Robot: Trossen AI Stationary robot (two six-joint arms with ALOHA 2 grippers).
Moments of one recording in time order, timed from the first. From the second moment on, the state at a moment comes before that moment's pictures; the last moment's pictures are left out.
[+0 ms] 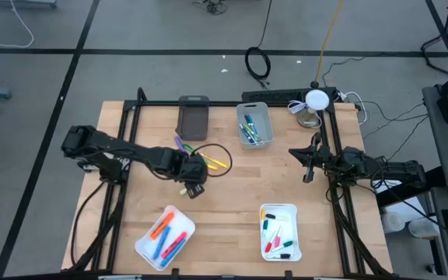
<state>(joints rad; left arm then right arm) -0.15 1.58 1.17 -0.90 -0.19 -0.65 -0.04 0.01 0.02 0.08 0.23 -0.06</state>
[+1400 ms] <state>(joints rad) -0.20 1.58 0.73 -0.41 -0.10 -0.68 -0.04 0.01 0.02 0.08 0.23 -0.06</state>
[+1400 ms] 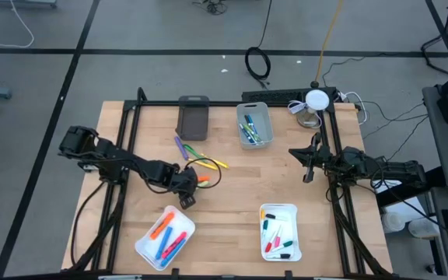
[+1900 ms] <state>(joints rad) -0.20 1.58 0.71 -0.41 -0.11 -0.68 -0.04 0.01 0.02 0.08 0.23 -0.06</state>
